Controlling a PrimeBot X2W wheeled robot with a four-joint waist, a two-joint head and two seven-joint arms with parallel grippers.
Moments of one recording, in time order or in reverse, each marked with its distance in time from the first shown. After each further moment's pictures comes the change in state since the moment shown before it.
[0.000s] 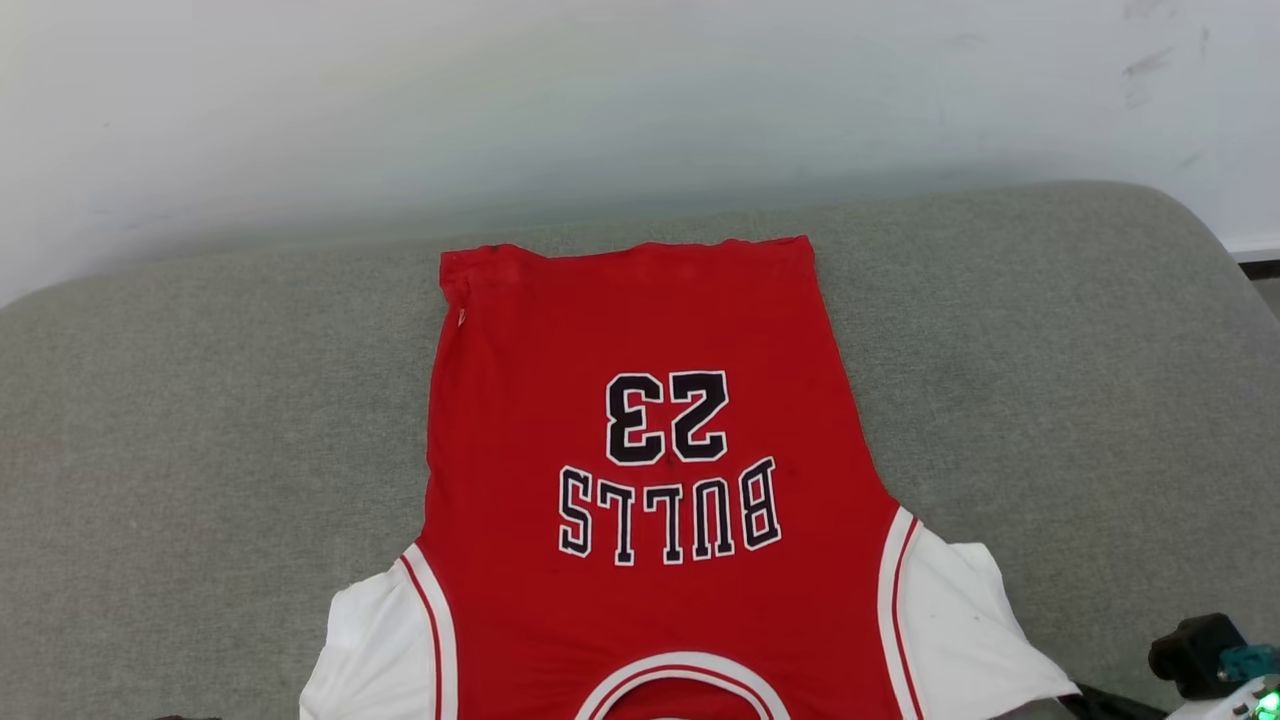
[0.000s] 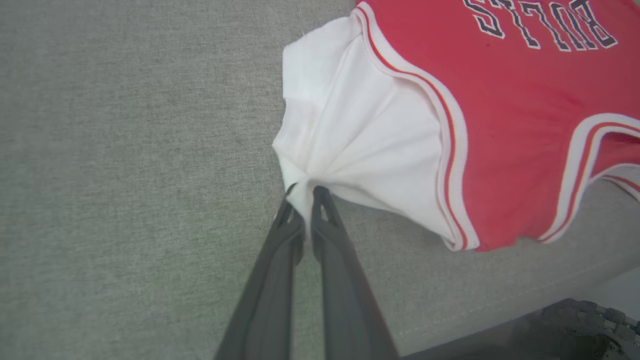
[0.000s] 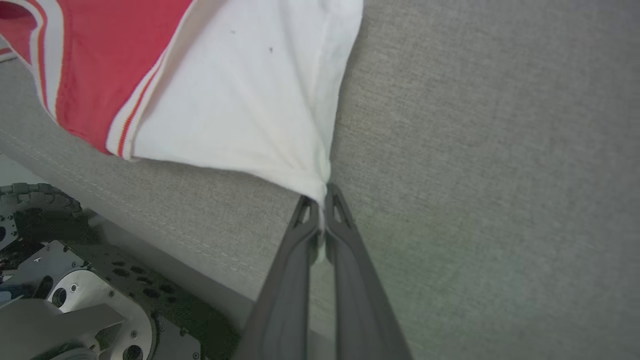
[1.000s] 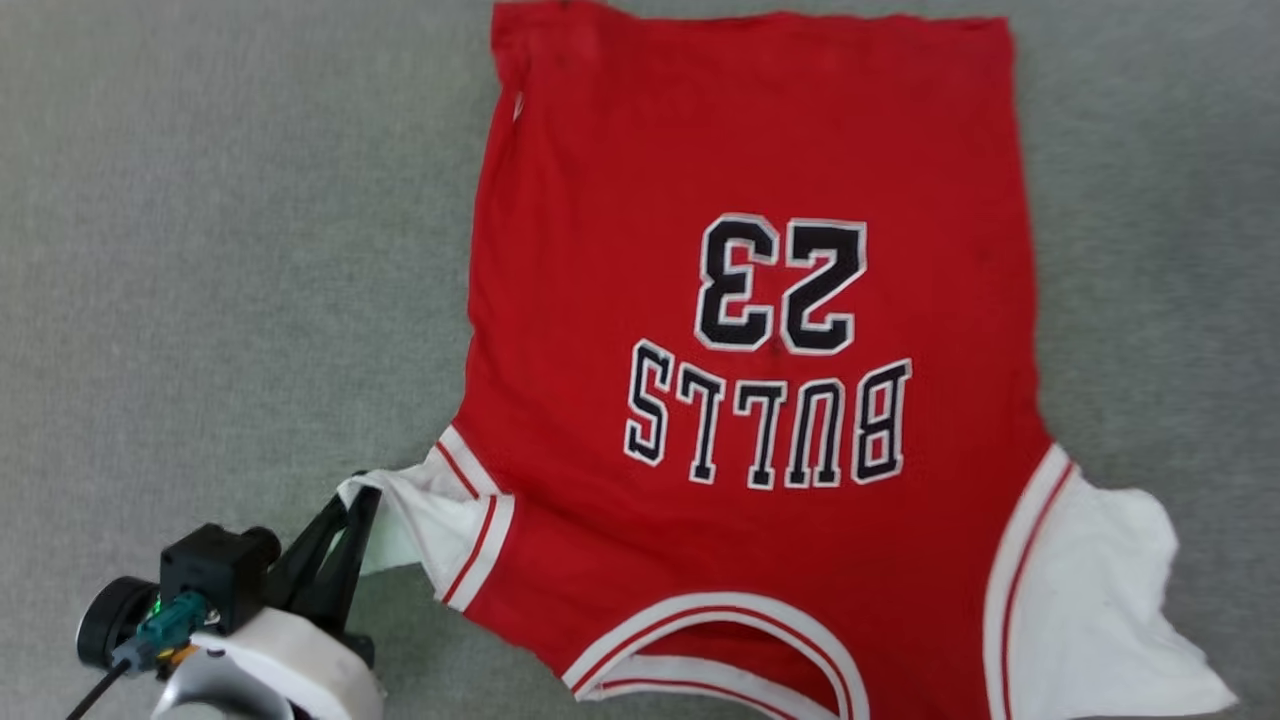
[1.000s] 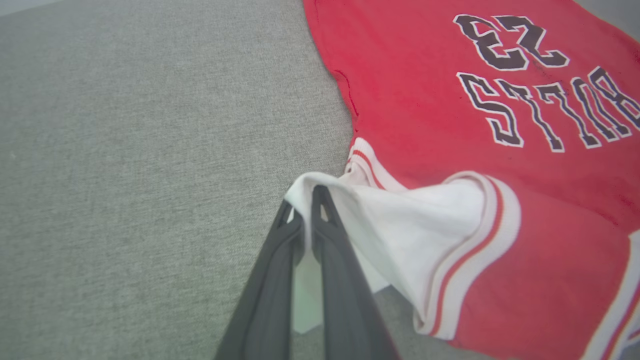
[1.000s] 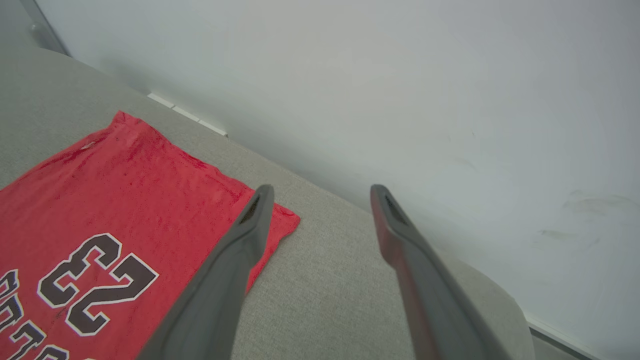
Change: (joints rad) left arm -0.228 -0.008 0.067 -0.258 0.244 0.111 0.002; right arm -0.853 0.043 -0.465 -0.192 -0.108 0.000 0.585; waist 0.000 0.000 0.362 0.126
